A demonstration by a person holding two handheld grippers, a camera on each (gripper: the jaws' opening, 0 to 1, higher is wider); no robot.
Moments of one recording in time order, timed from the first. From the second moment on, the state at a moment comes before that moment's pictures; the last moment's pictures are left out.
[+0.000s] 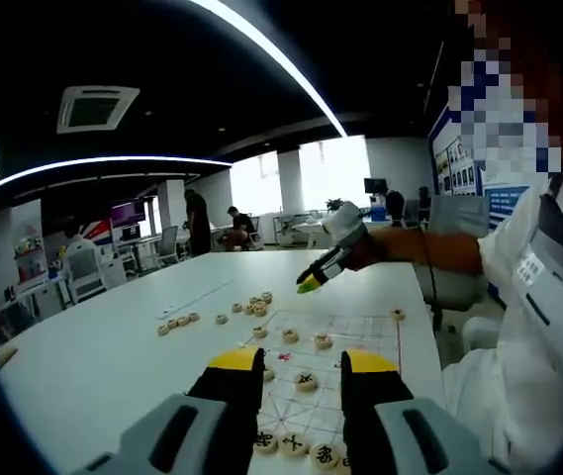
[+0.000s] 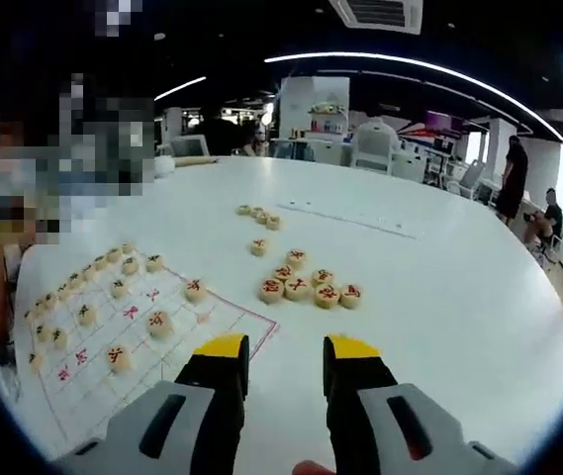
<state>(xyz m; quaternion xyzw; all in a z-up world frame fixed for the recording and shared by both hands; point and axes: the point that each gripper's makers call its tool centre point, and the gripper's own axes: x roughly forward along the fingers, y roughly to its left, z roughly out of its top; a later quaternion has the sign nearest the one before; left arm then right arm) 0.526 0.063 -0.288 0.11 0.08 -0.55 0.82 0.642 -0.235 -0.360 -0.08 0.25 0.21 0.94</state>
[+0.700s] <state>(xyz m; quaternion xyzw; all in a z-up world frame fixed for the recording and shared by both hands) 0.526 0.061 -0.293 0.12 0.08 -0.55 0.82 0.701 -0.258 -0.377 -0.09 0.26 0.17 0.95</state>
